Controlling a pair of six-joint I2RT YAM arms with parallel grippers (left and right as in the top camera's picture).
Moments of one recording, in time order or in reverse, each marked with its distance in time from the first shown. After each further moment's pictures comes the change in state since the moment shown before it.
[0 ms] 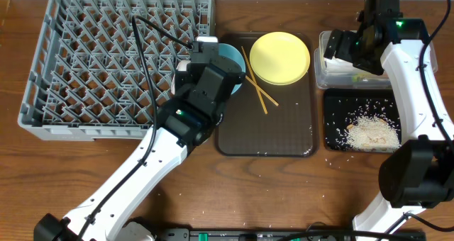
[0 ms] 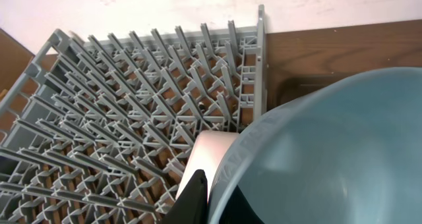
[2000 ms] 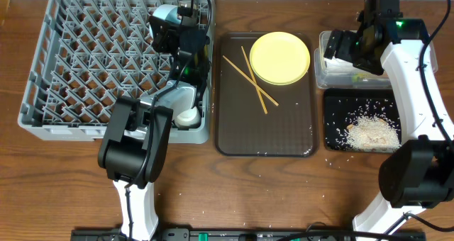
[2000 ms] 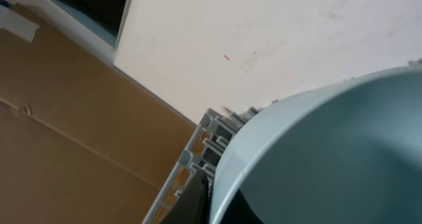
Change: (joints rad) left arm 0.311 0.666 0.003 1.355 -0.331 1.073; right arm 0.000 0.000 0.000 0.000 0.000 0.000
